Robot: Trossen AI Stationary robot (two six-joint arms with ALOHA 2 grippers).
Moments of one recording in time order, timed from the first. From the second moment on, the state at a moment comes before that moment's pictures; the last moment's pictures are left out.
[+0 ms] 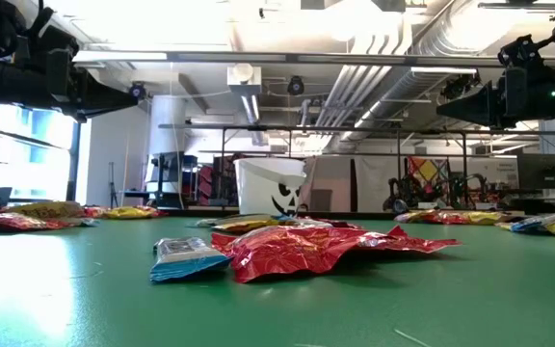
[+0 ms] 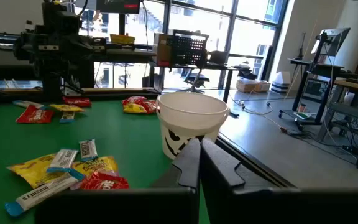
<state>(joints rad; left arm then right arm) 0.37 0.01 0.01 0.02 -0.07 0.06 -0.43 0.01 0.01 0.02 0.04 -0.13</state>
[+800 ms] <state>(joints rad) 0.37 0.01 0.01 0.03 -0.07 0.12 -0.43 0.01 0.01 0.02 0.04 -0.13</state>
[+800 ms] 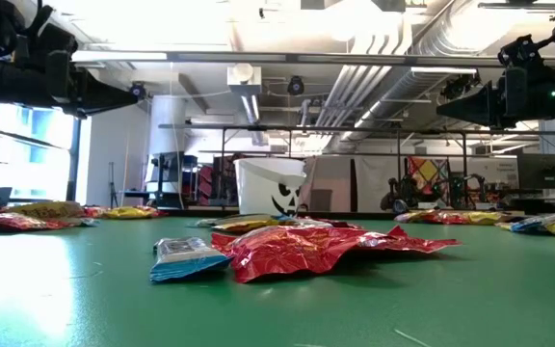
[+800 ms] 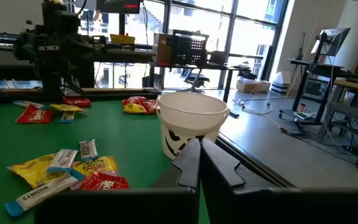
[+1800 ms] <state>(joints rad) 0.37 0.15 0.01 0.33 -0.07 0.03 -0.43 0.01 0.01 0.02 0.04 -0.13</state>
